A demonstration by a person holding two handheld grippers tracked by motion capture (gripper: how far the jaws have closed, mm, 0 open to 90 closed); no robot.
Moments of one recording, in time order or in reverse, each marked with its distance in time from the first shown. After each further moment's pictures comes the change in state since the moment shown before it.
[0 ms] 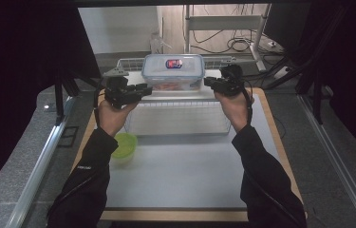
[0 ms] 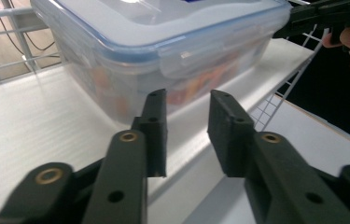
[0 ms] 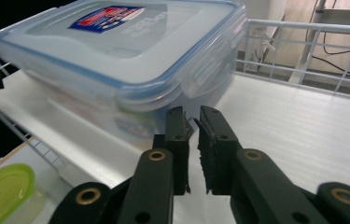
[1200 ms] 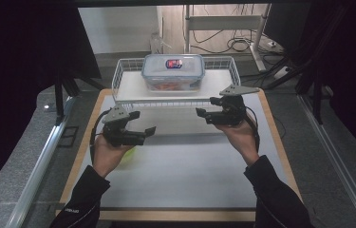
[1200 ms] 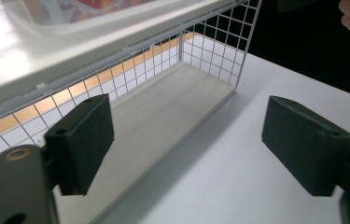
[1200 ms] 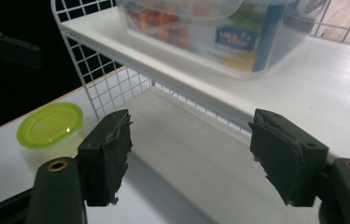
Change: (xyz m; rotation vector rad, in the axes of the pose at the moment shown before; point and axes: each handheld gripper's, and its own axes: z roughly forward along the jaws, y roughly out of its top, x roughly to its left) left arm -0.057 -0.076 -0.027 -0.001 -0.001 0.117; right arm 0.036 -0.060 -0.037 -0.013 0.117 -0.165
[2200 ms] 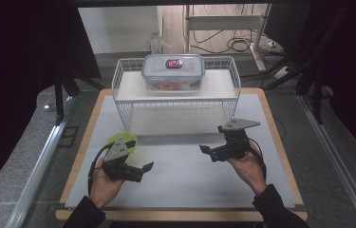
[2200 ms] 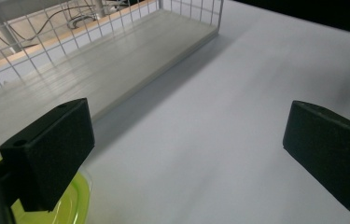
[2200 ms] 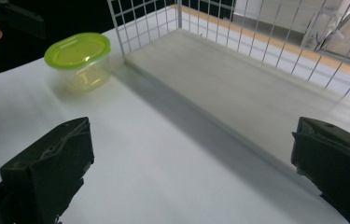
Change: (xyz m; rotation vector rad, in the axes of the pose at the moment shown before) left arm -0.040 -0.085 -0.012 0.075 0.006 0.064; right arm 0.022 -0.081 -0.017 0.095 0.070 -0.017
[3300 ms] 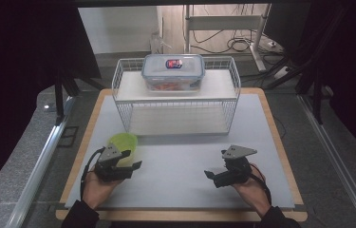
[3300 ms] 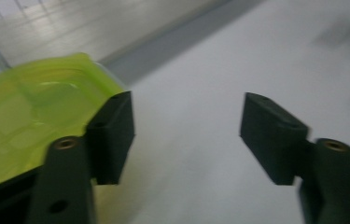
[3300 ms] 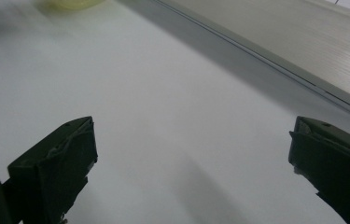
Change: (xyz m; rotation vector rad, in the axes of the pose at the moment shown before) left arm 0.035 -0.030 -0.003 0.109 0.058 -0.121; right arm 0.017 -0.073 0.002 0.115 -0.036 -0.055
